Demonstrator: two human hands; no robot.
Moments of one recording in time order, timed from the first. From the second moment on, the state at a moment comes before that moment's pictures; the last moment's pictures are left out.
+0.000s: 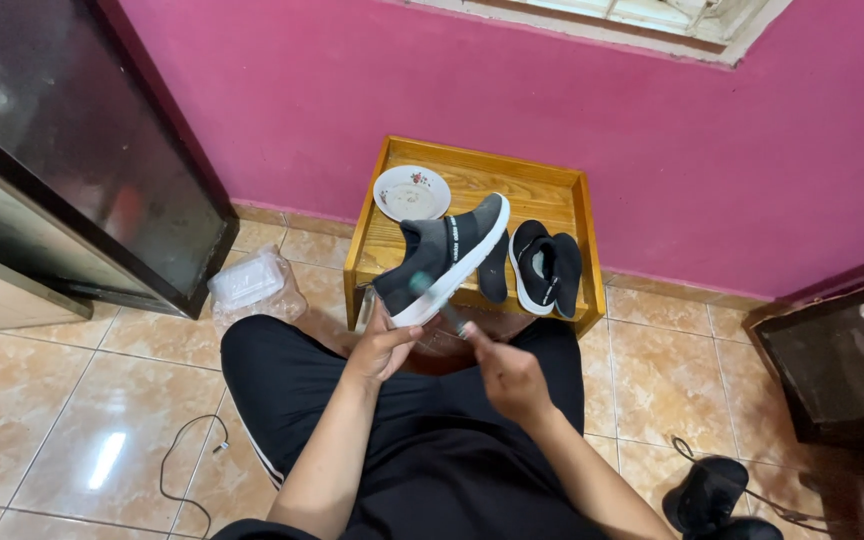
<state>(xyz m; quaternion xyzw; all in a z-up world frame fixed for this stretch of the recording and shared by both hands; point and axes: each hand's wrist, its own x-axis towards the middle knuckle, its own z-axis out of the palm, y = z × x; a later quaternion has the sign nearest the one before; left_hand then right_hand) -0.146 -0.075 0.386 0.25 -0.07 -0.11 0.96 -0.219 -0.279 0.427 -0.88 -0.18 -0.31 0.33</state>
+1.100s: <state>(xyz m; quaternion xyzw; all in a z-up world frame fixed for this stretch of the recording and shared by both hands) -0.097 0.032 0.269 0.20 0.10 -0.02 0.97 0.063 -0.268 0.299 -0.93 0.15 0.04 0.34</state>
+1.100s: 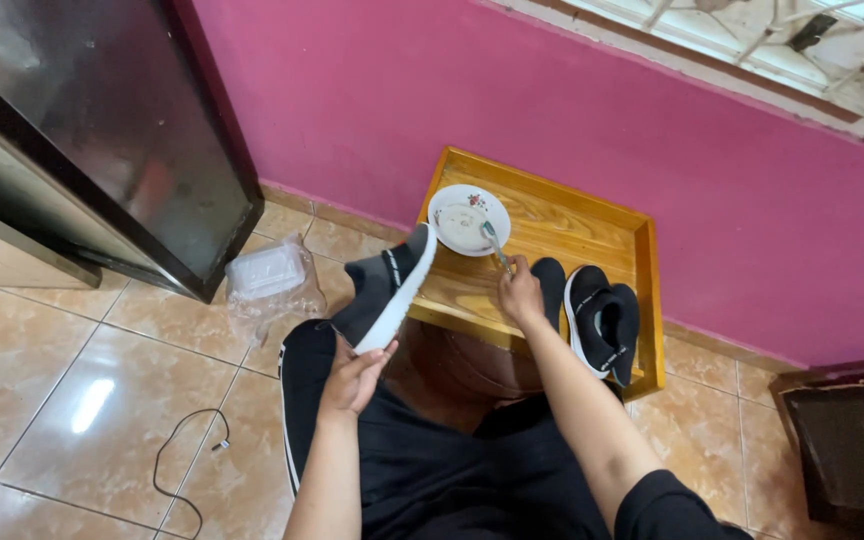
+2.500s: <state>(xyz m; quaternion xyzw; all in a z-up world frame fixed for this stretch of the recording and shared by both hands) -0.083 -0.007 0.270 0.36 0.13 -0.06 0.92 0.016 -0.287 0.279 -0.67 0.23 -0.02 0.70</state>
